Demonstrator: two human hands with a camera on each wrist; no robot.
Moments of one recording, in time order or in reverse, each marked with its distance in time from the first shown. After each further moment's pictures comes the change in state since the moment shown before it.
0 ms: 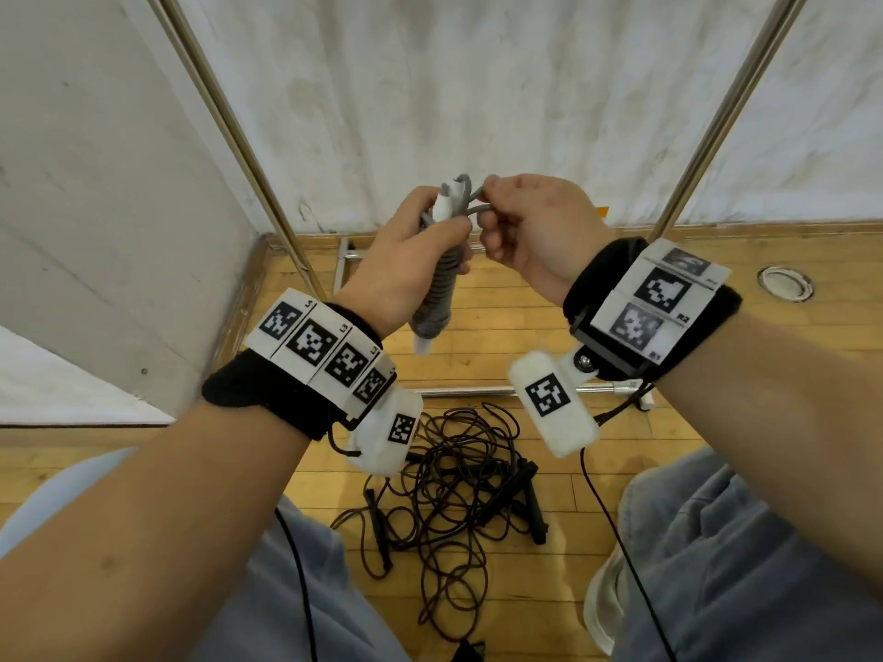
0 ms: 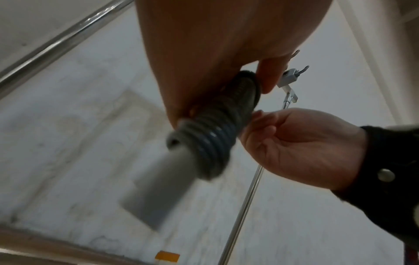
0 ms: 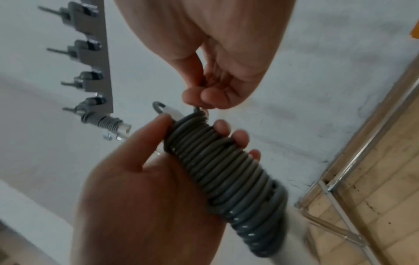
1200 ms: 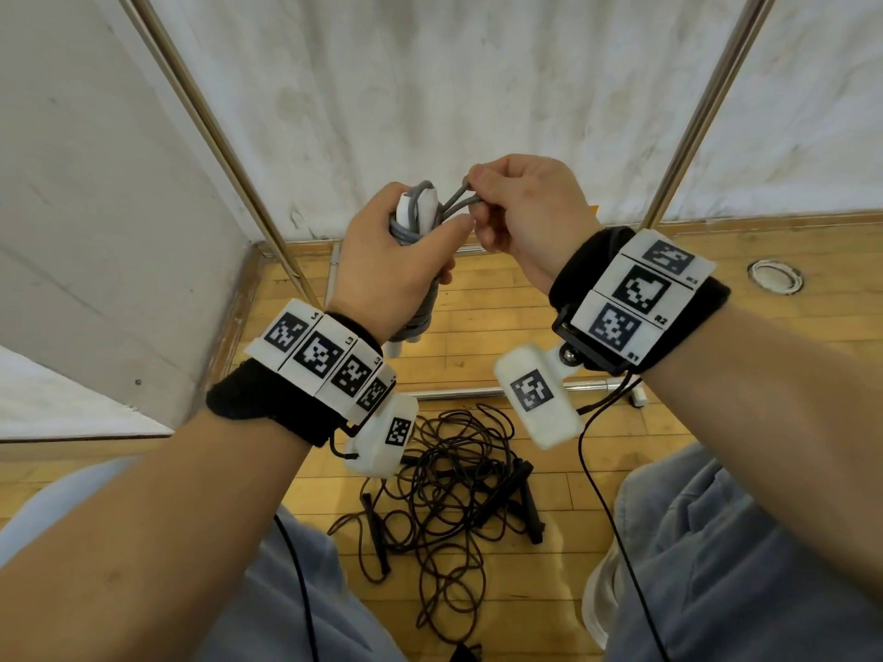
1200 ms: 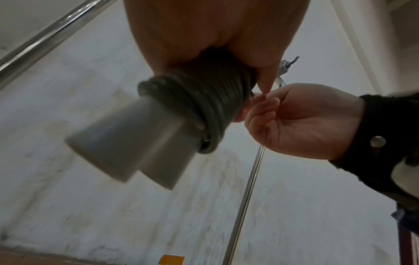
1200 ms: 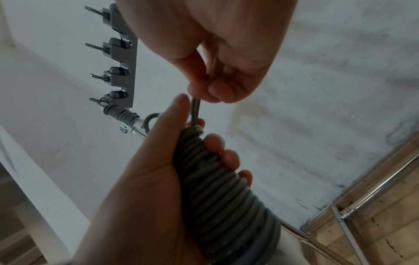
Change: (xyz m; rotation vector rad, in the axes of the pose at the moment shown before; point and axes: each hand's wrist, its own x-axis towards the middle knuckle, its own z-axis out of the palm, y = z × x) left_hand -0.003 -0.001 0.010 0.137 0.190 0.177; right_hand -0.003 -0.011 -0.004 -0.165 0.078 -0.126
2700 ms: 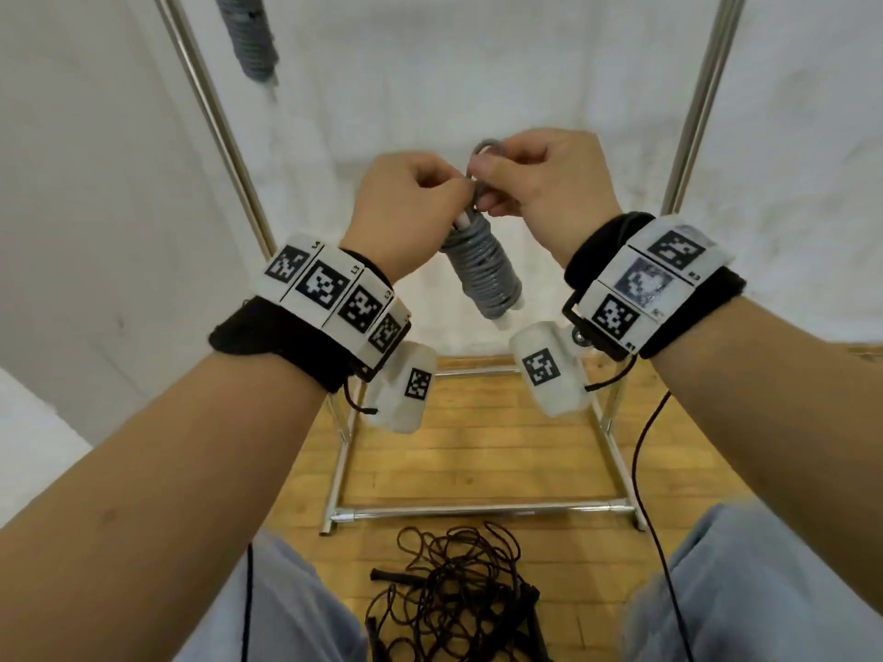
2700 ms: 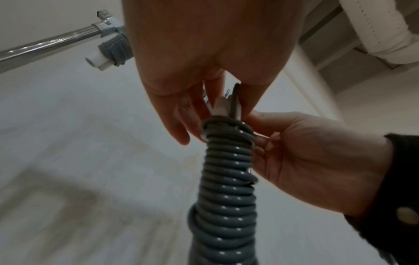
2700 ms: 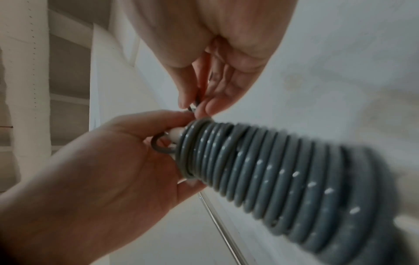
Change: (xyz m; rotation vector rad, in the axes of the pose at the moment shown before) left_hand 0.074 0.165 -0.017 0.233 0.072 0.196; right_hand -0.009 -0.163 -0.003 -0.183 0.028 -0.509
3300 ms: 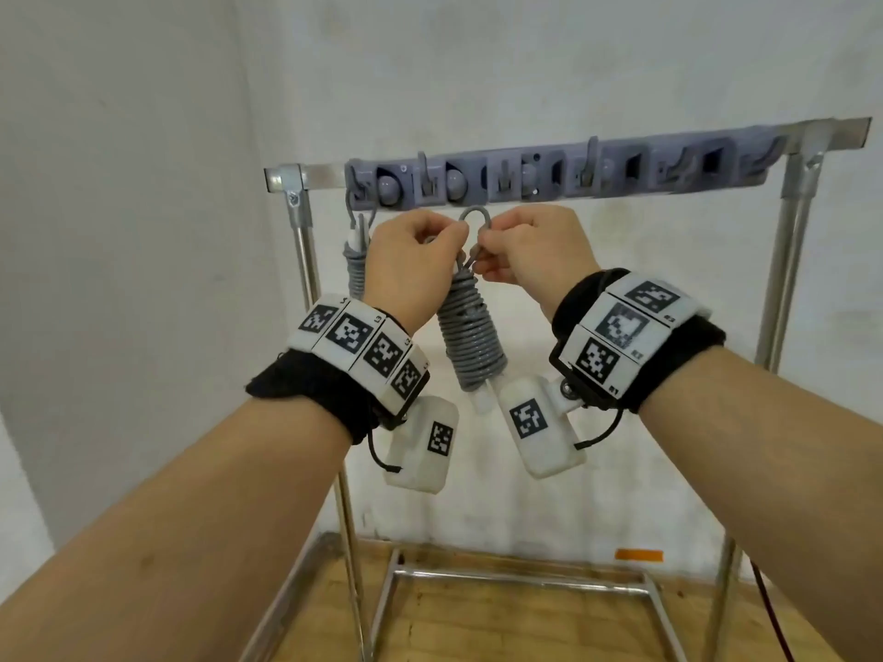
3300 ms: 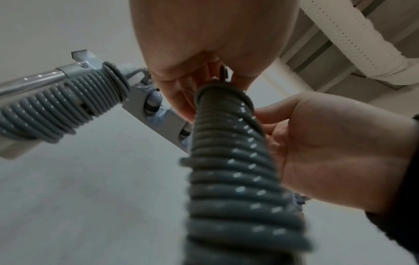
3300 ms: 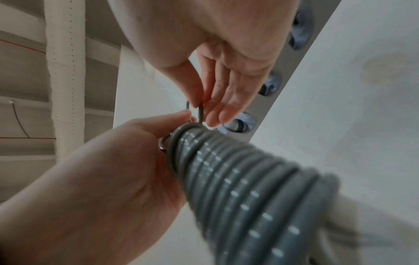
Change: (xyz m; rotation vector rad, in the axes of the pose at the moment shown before) left_hand 0.133 0.063 -0.089 -0.064 0.378 0.196; right_hand 0.140 -0.110 0.056 0.032 -0.038 -0.082
